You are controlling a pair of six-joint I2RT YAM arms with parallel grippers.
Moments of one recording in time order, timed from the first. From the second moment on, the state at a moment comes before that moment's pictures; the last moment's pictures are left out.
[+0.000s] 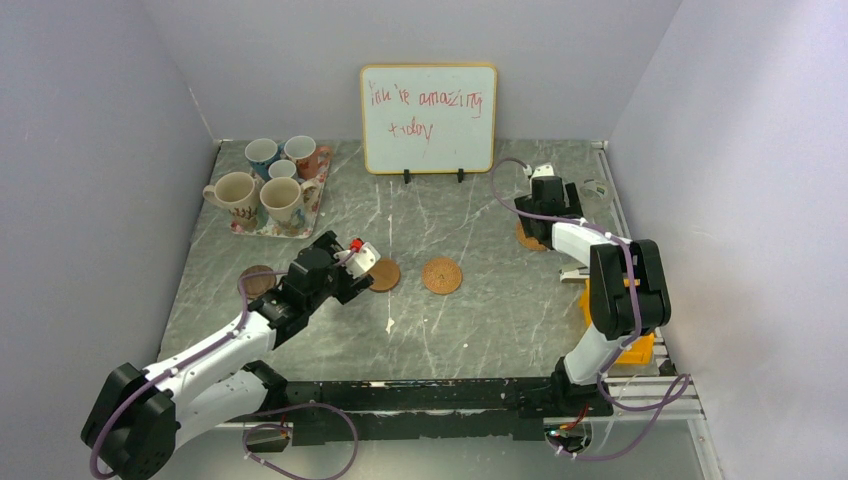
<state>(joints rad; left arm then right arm) -0.61 0.96 0.45 0.05 -0.17 0.51 0.12 1.69 0.94 0.02 0.45 -0.25</state>
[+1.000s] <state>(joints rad) -0.61 0.93 0.44 0.04 -0.15 0.51 0.11 1.78 1.02 -0.12 0.25 -0.35</state>
